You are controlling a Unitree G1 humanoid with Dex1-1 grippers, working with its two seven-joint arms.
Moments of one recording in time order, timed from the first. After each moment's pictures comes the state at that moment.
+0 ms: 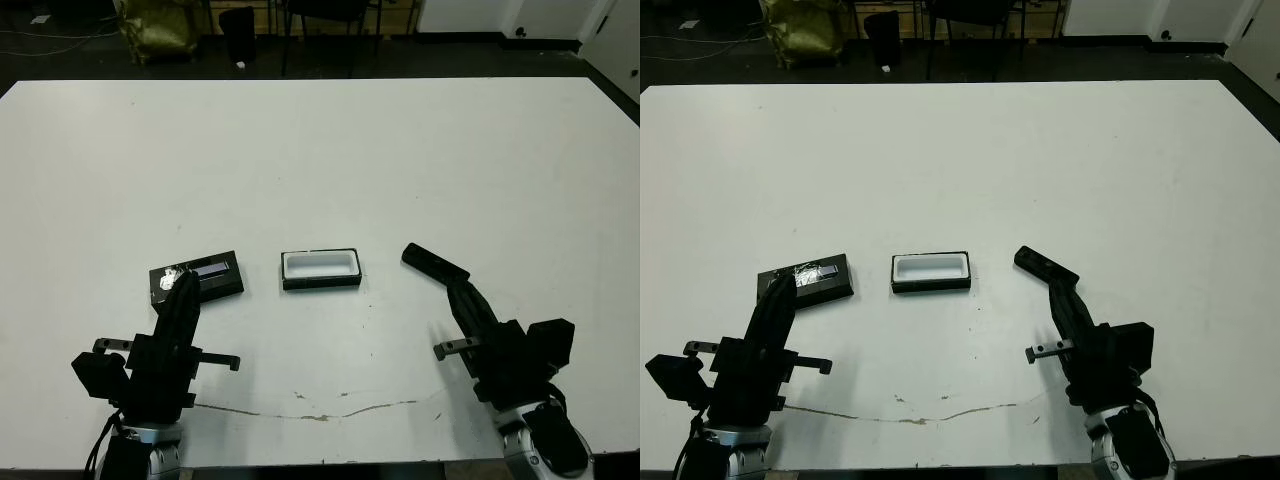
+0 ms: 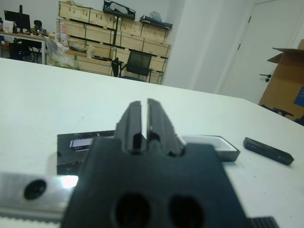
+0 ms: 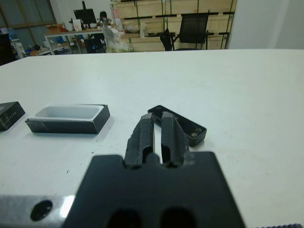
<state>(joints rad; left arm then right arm) 0.46 0.00 -0.03 -0.38 -0.20 -0.27 -0.25 0.38 -0.18 0.02 -0.48 0.17 0.10 0.20</state>
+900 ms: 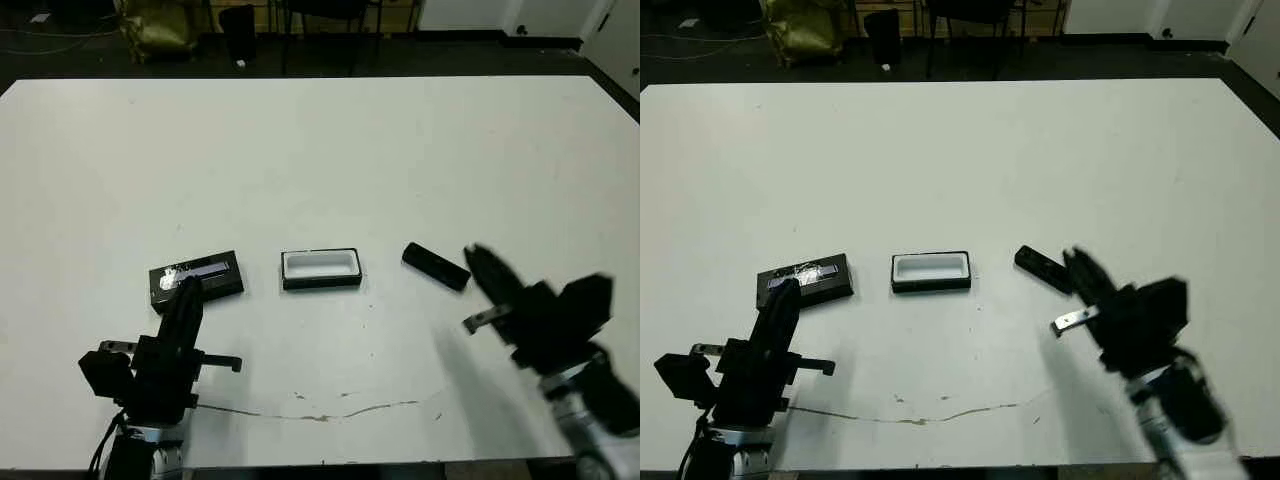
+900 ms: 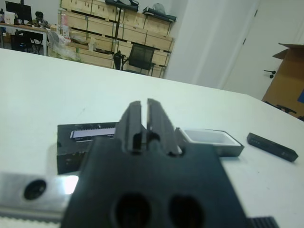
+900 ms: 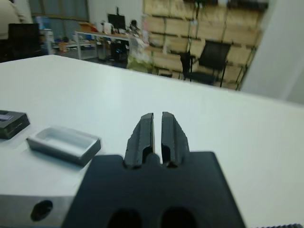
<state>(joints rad) 0.45 0.00 -0.03 -0.36 -0.20 -0.25 -0.24 0.11 -0.46 -0.17 -0.53 0.33 0.28 0.39</state>
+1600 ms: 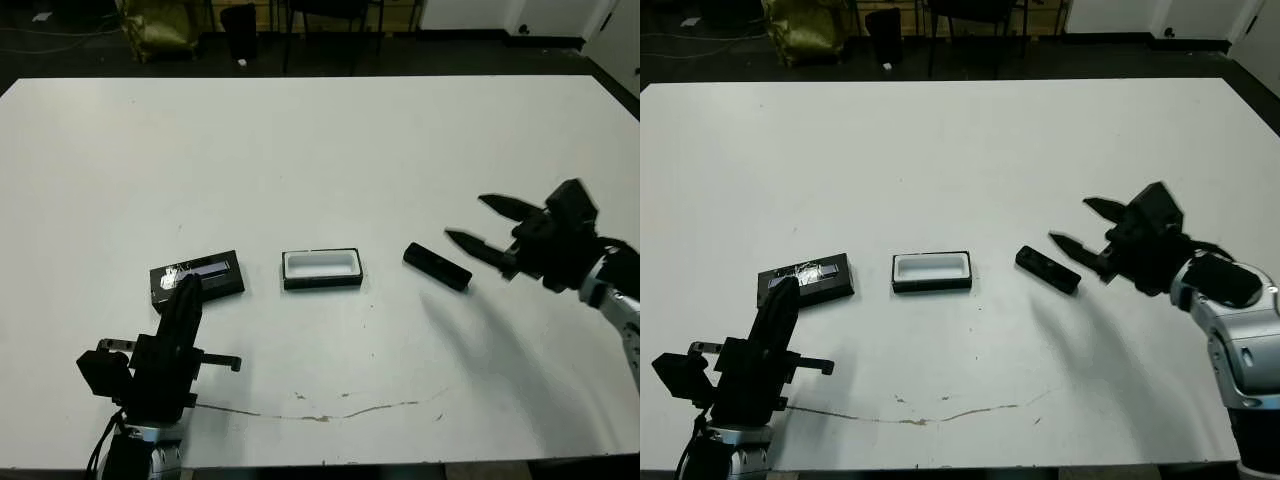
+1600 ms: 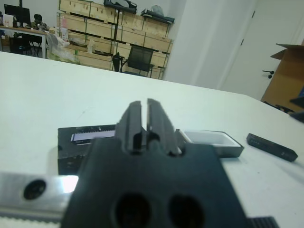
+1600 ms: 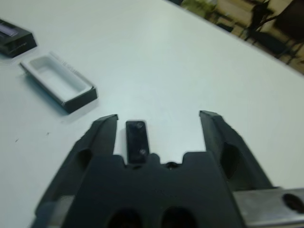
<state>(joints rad) 0.45 0.01 -0.02 -0.37 -0.21 -0.25 -0.25 -0.24 -0.73 -0.01 -0.06 0.28 0.37 0.79</state>
